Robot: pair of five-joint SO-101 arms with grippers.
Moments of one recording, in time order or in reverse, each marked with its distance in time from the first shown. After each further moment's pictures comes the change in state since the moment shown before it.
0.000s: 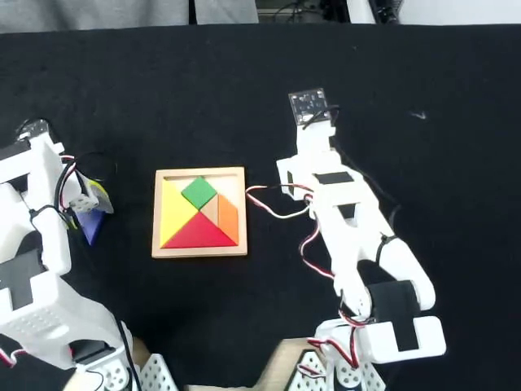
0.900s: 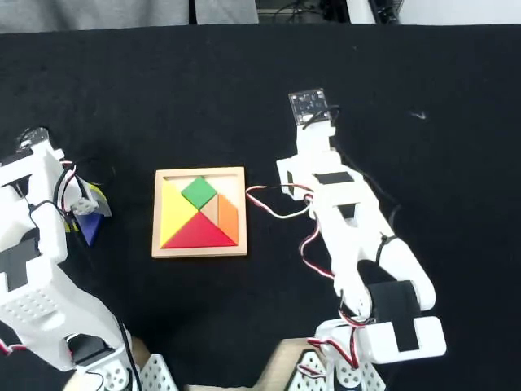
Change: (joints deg) left arm -1.7 7.7 -0.2 -6.3 -0.1; right arm 0.0 0.0 0.0 0.0 0.0
